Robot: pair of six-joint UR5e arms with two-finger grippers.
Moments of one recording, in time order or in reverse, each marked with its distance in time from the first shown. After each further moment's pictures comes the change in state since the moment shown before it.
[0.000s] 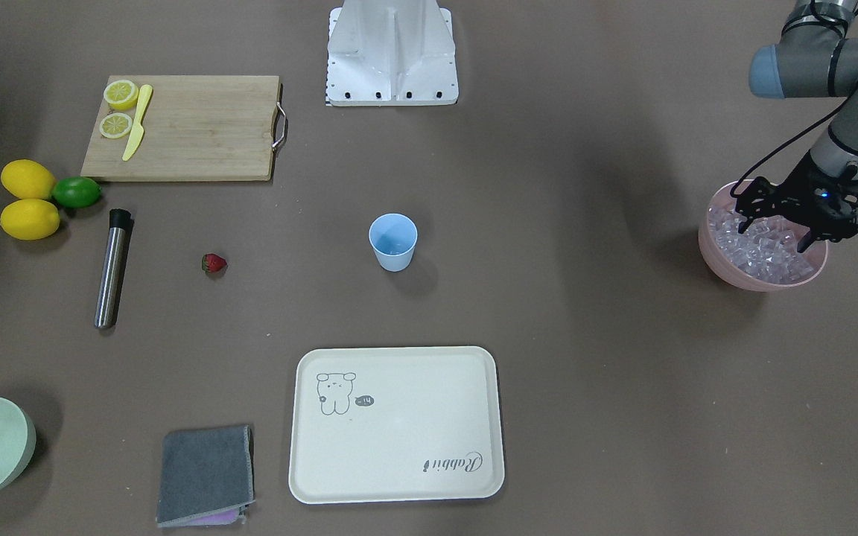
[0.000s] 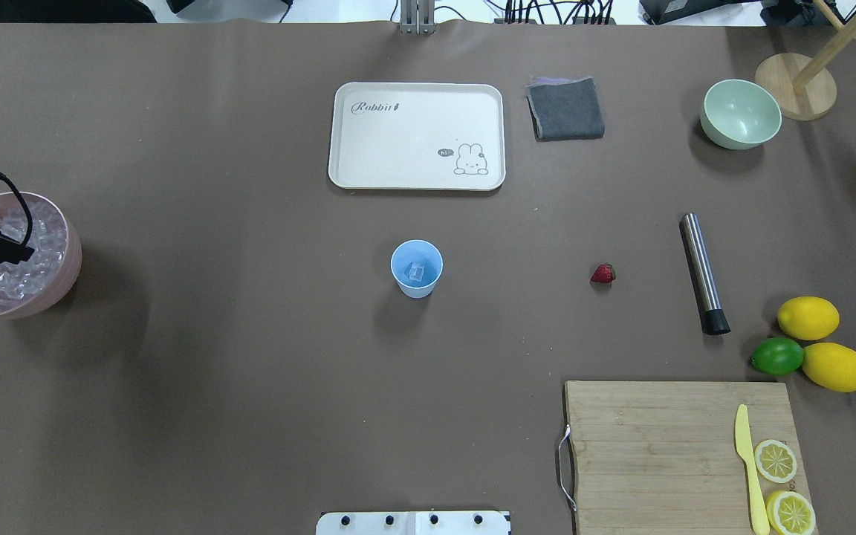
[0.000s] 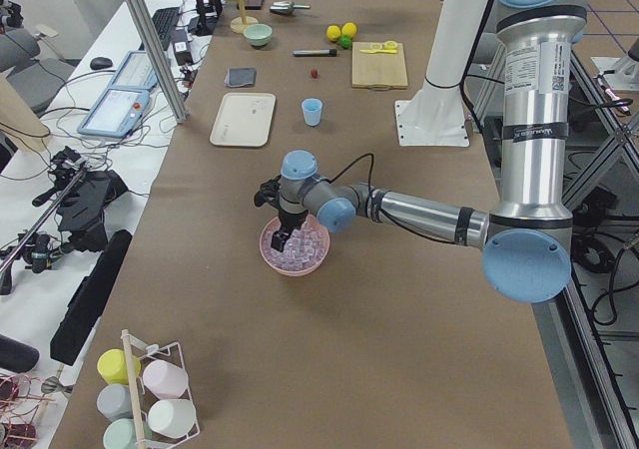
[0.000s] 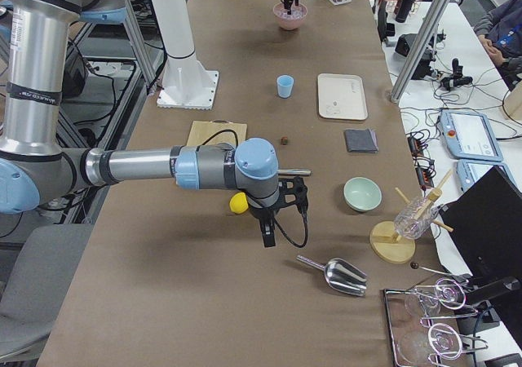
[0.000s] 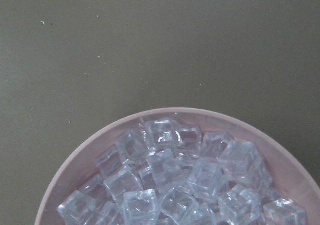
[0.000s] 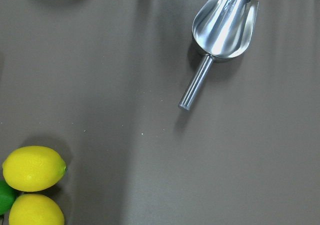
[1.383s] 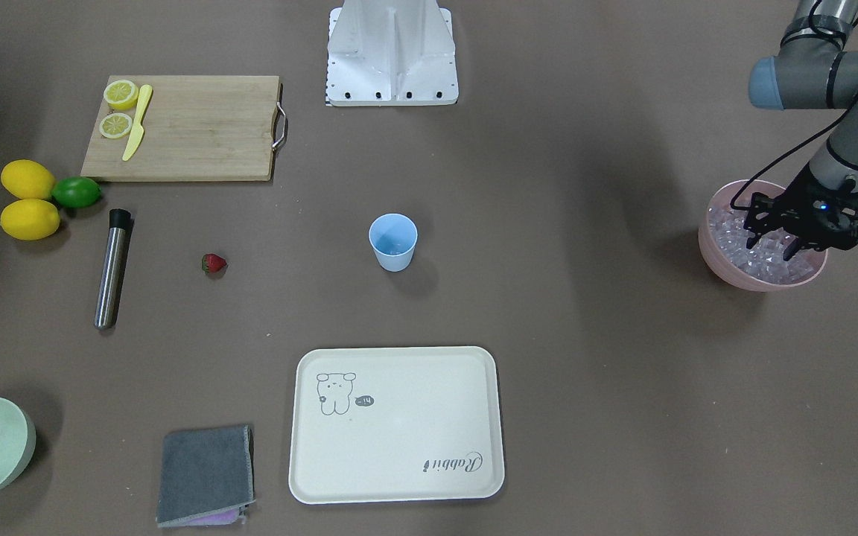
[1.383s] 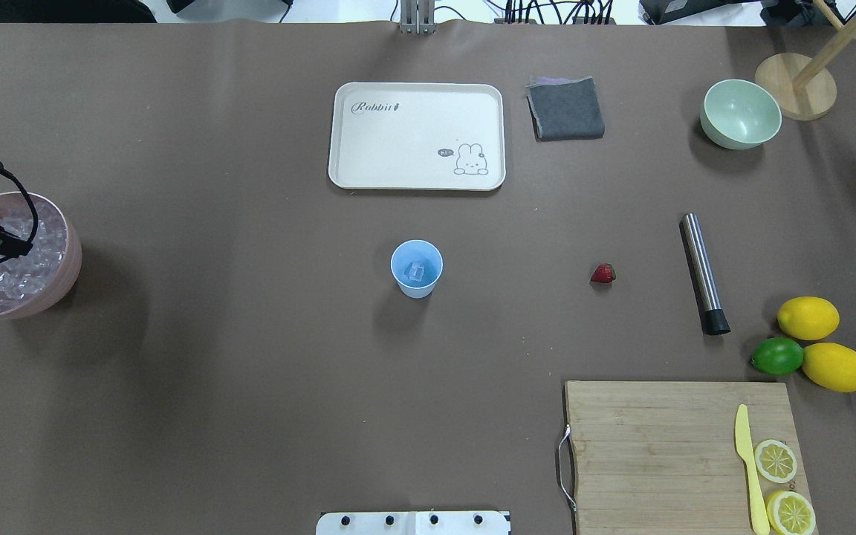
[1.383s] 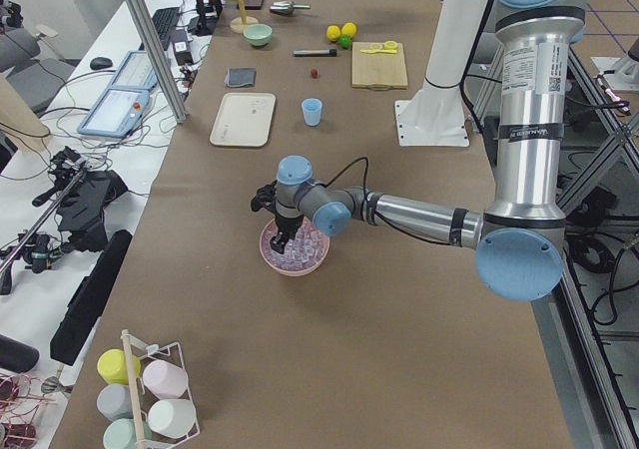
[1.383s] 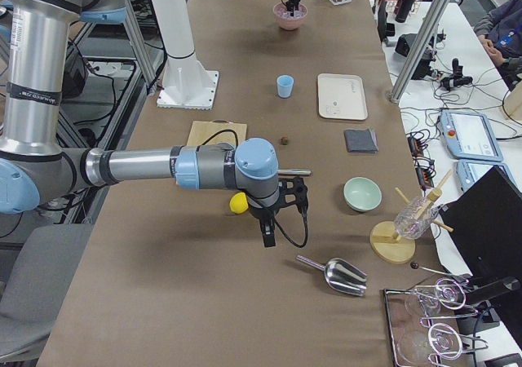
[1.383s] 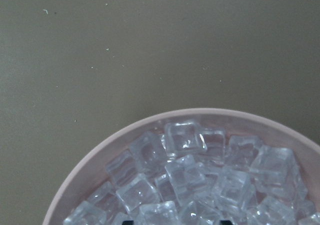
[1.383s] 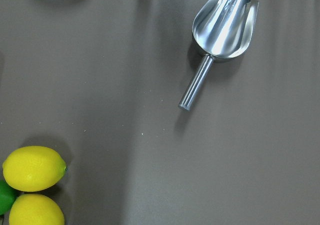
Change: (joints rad) left arm 0.001 -0.024 0.042 -0.003 -0.001 0.001; right arm 0.000 0.000 0.000 0.000 0.000 0.000
